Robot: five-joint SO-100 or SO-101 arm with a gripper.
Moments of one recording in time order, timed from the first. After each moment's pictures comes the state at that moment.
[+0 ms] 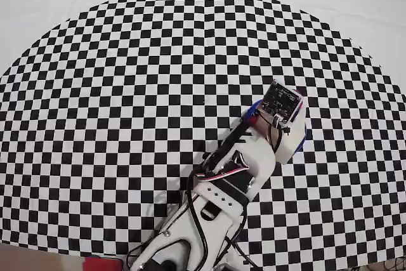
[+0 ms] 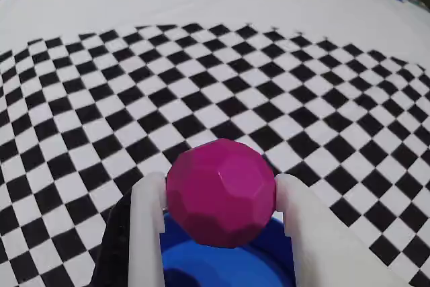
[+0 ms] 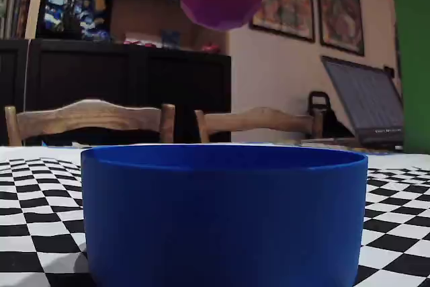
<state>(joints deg) 38.6 156.5 169.2 6.2 -94.6</state>
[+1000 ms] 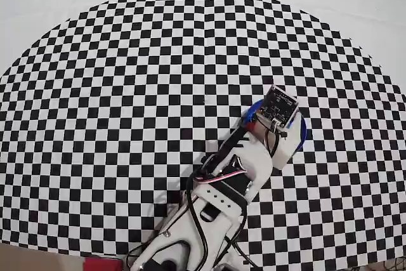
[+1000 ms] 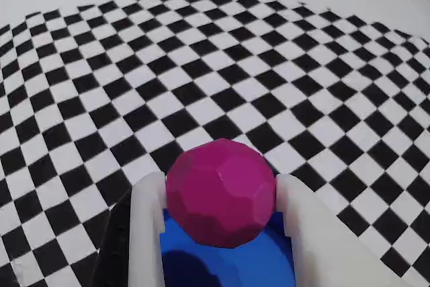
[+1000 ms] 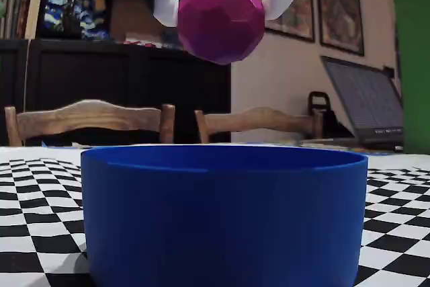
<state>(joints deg) 38.6 156.6 172.4 6.2 -94.6</state>
